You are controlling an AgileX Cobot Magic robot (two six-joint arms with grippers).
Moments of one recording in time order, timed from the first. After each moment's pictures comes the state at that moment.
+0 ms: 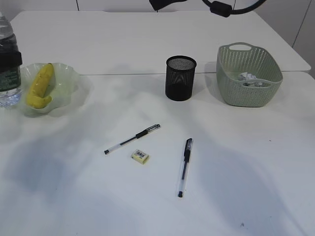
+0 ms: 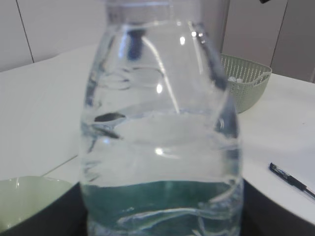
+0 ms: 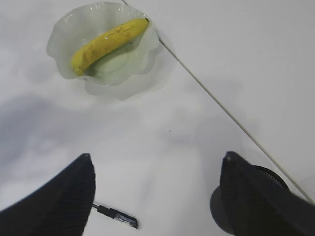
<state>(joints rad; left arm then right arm) 0.33 1.55 -0.80 -1.73 1.09 2.23 0.26 2.10 -2.28 0.55 1.13 -0.78</state>
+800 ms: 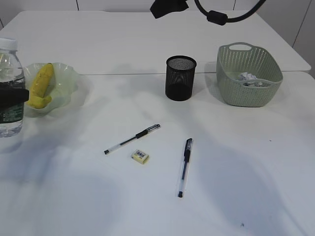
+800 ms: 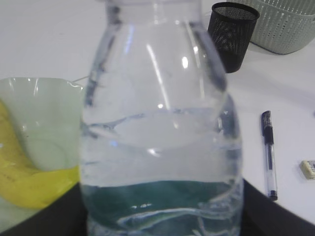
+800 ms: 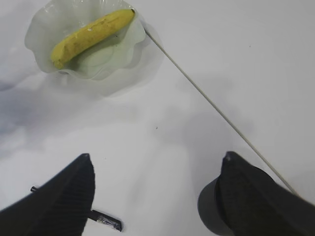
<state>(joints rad) 0.33 1.73 -0.78 -1.75 0.92 2.31 0.26 2.13 -2.28 0.52 1.09 -0.80</state>
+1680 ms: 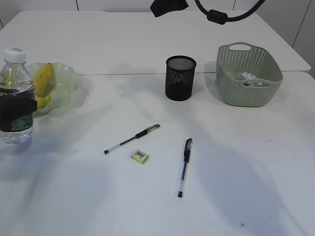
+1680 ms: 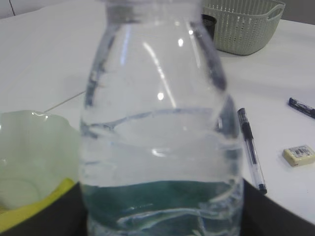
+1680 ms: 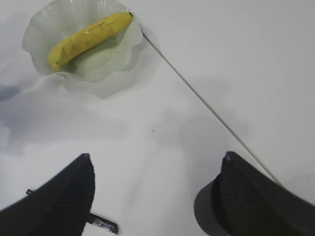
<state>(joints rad) 0.35 1.86 -0.78 -1.76 1.10 2.56 0.26 2.13 -2.28 0.52 1.07 -0.81</state>
